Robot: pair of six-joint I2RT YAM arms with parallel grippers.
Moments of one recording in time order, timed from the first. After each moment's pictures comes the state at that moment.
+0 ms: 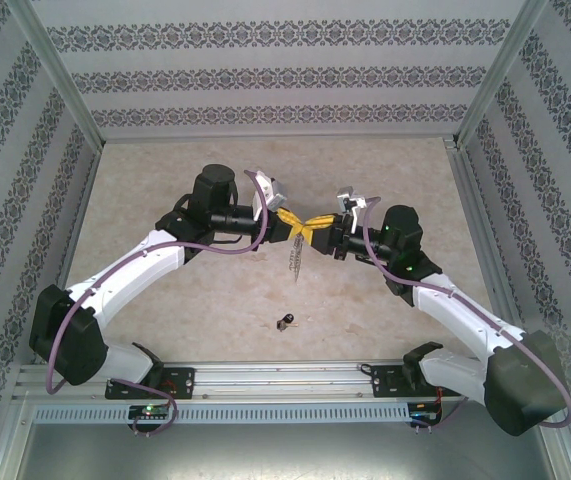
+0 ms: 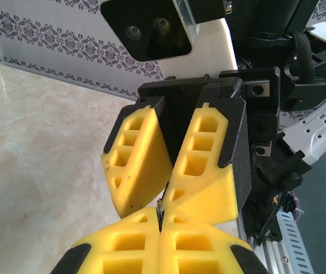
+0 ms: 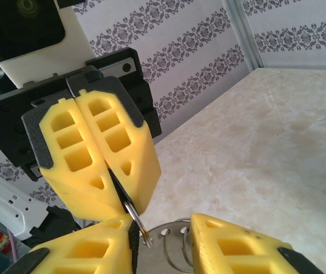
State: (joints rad) left arm -0.55 1.40 1.12 -0.12 0.87 0.09; right arm 0.42 1.10 0.61 0.43 -0.83 0.49
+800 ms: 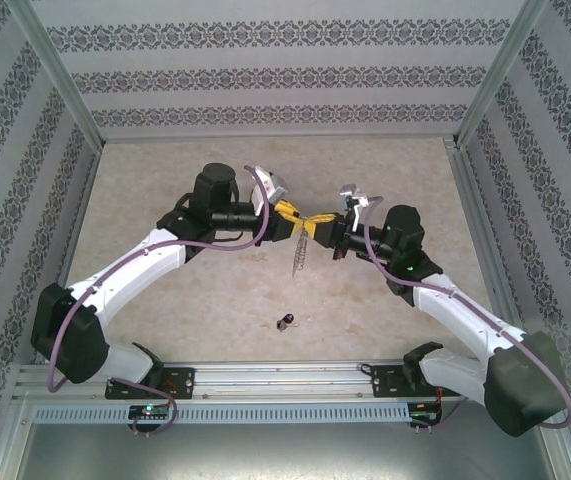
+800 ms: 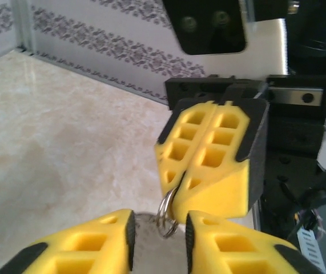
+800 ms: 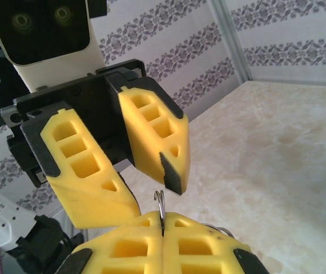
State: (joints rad) left arm -0.55 1.41 1.13 -0.10 0.75 0.02; right arm 0.40 1.10 0.61 0.46 -0.79 0.47
